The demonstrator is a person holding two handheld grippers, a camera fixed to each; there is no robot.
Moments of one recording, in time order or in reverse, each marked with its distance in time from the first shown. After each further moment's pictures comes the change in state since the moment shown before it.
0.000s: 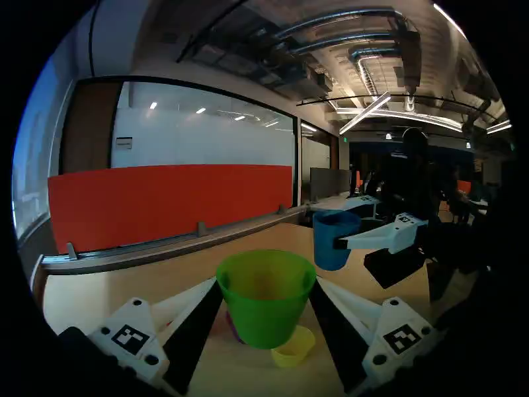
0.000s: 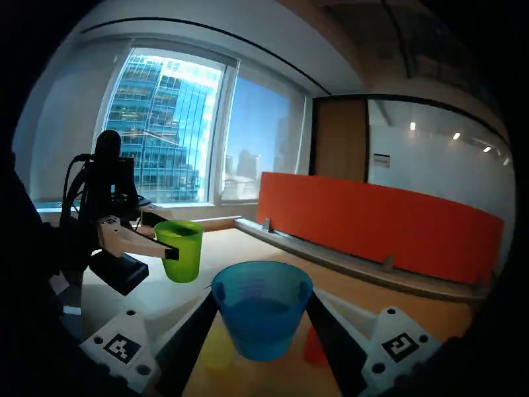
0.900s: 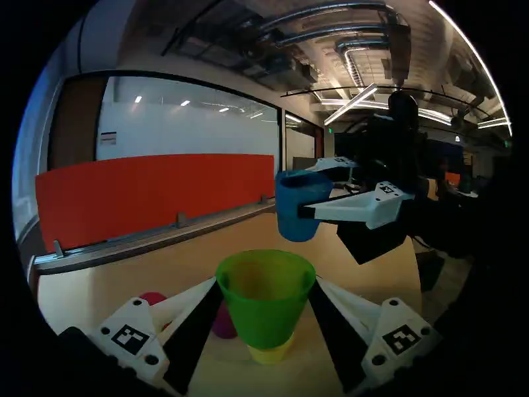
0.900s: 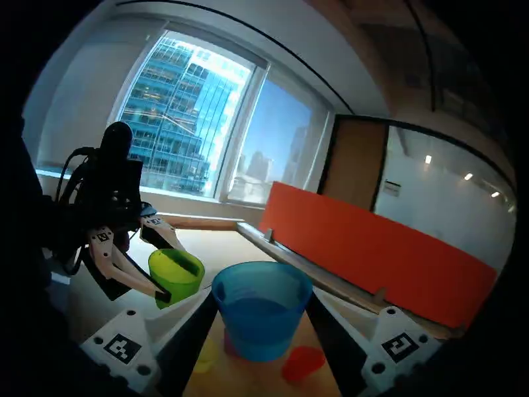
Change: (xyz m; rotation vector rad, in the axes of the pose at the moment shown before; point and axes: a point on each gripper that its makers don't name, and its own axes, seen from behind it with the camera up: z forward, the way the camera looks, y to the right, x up) left arm -0.021 0.034 0.013 -0.080 -0.041 0.023; right arm 0.033 -0.005 0.009 0.027 0.019 -0.196
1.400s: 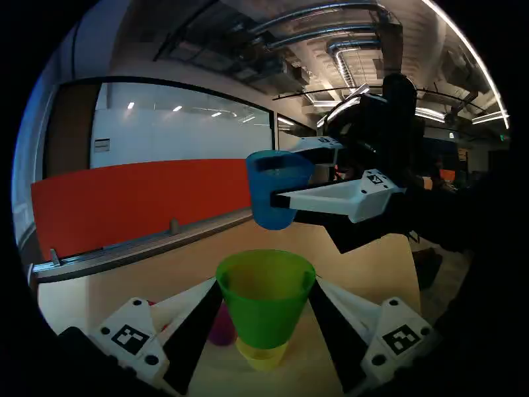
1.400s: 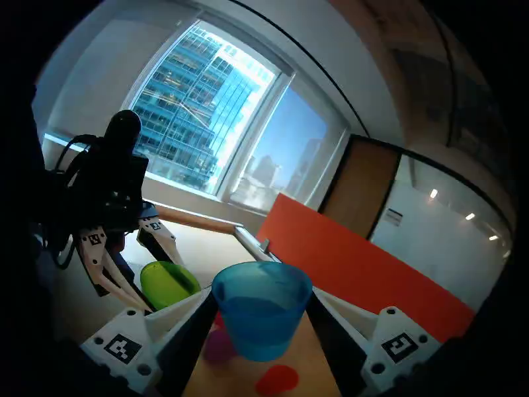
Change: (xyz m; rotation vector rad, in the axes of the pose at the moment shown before) left arm 0.009 0.013 0.010 -0.031 0.022 0.026; right arm 0.029 0.007 0.012 0.005 0.019 -0.183
